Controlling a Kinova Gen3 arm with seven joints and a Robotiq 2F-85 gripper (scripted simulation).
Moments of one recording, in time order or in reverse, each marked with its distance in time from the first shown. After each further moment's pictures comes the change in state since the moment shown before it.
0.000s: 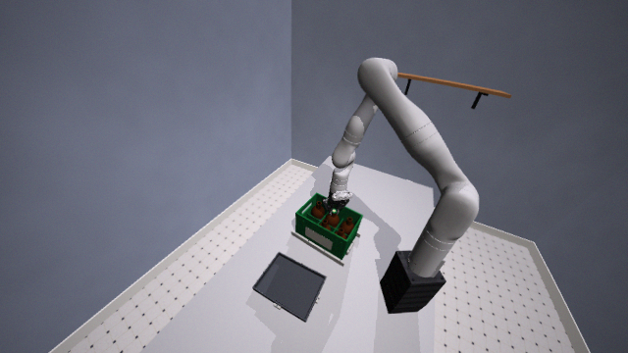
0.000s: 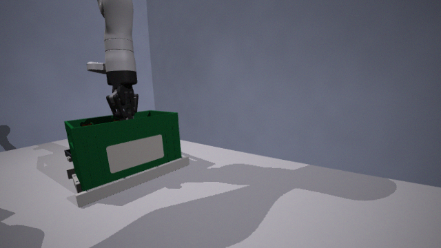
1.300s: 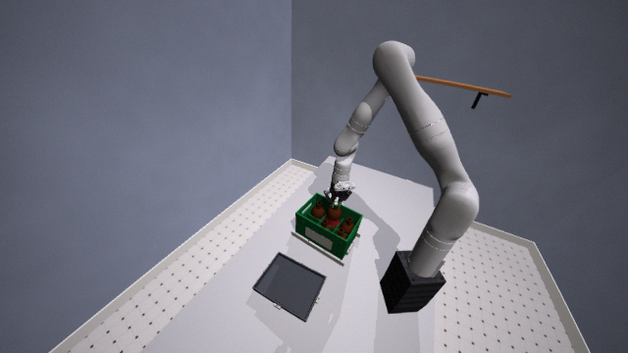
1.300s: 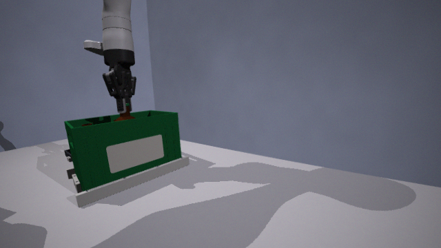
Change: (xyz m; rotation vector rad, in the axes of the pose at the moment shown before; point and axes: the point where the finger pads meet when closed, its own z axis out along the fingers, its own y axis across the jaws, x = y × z) arm 0.001 -0.003 -0.052 0.005 0.006 0.004
